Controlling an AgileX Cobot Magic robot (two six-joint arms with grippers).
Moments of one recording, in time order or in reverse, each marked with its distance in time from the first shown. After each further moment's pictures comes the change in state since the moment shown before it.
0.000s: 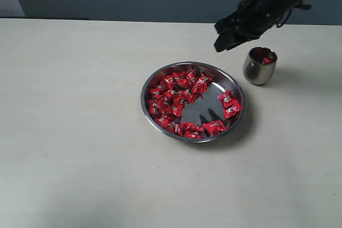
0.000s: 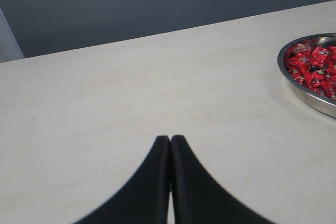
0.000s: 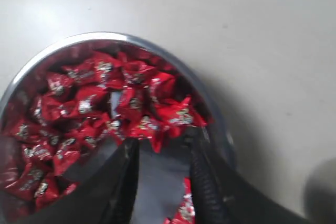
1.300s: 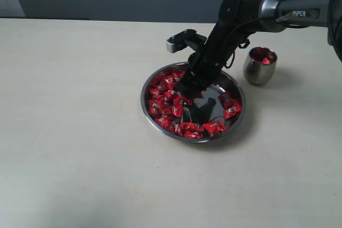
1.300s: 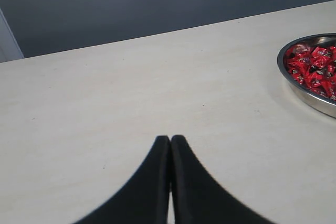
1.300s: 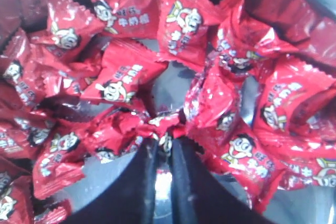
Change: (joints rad) left arm 0.000 0.000 0.000 0.000 0.000 0.000; right arm 0.211 0.191 0.000 -0.152 -0.063 -0.039
